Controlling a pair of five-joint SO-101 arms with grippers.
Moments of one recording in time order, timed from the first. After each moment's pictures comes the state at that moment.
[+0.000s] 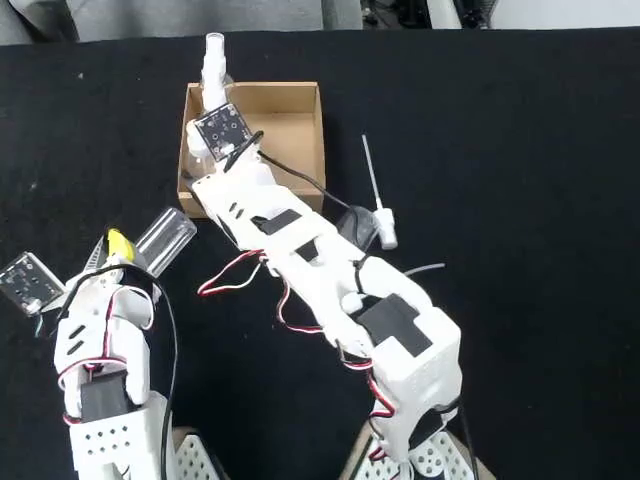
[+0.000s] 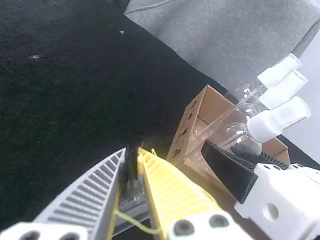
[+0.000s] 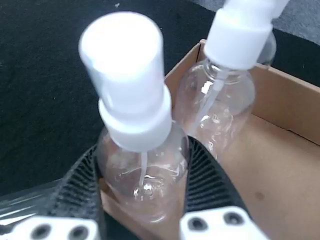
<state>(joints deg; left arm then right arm) -17.5 -104.0 96.1 33.0 28.6 -35.3 20.4 21.2 -4.4 -0.7</state>
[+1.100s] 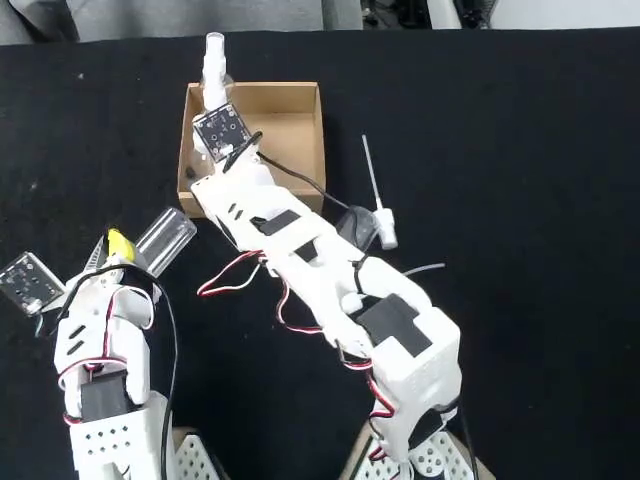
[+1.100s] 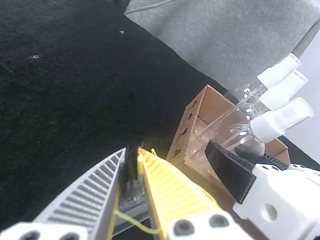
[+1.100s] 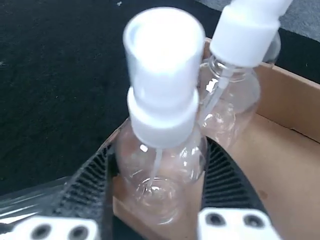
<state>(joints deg) -17.5 -104.0 96.1 33.0 28.6 -35.4 20.4 21.2 -4.4 -0.9</state>
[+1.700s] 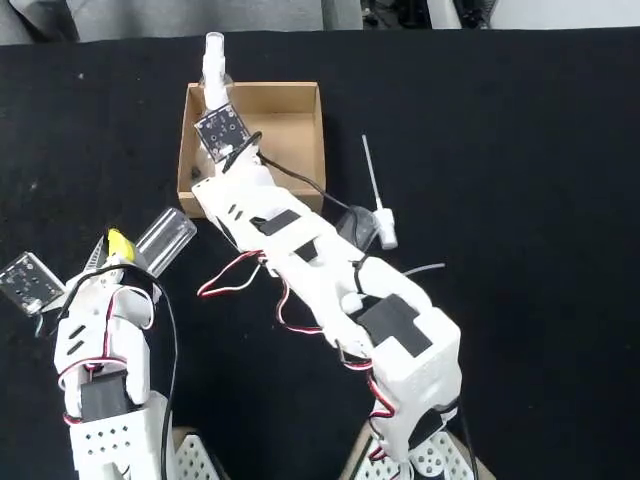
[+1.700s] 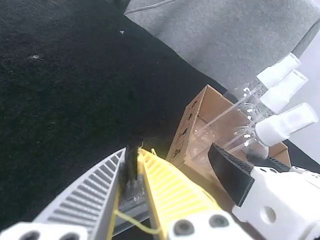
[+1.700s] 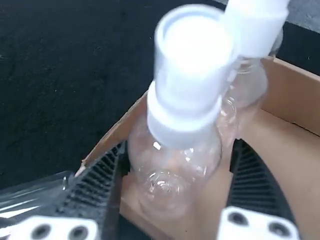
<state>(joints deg) -17.5 -104.0 96.1 33.0 28.6 -35.4 20.4 21.2 -2.9 -0.9</state>
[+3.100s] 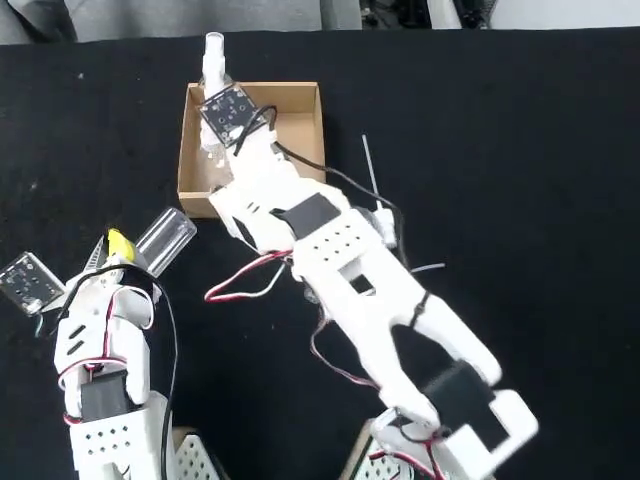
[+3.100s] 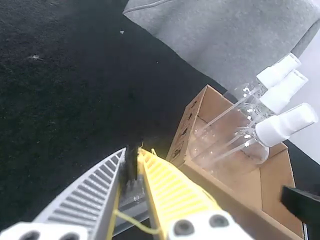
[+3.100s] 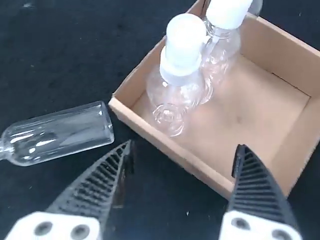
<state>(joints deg) -17.5 -104.0 96.1 33.0 28.6 -35.4 -8.0 21.2 40.5 -0.9</state>
